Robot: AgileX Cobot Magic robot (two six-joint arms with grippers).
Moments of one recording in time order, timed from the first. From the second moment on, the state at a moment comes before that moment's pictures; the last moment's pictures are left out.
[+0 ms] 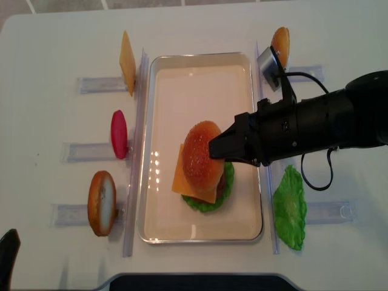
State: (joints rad) left arm 0.10 -0.01 -0.48 0.00 1.11 0.04; right arm 0.43 1.61 -0.74 1.62 0.94 -1.05
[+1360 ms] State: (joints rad) left arm 0.10 -0.01 -0.48 0.00 1.11 0.04; right arm 0.45 1.80 -0.74 1.78 1.02 -1.21
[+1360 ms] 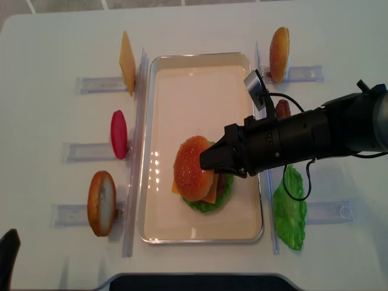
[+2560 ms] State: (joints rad) left arm 0.10 -0.01 -0.48 0.00 1.11 0.04; right arm 0.45 1.70 -0.74 1.62 0.78 -1.23
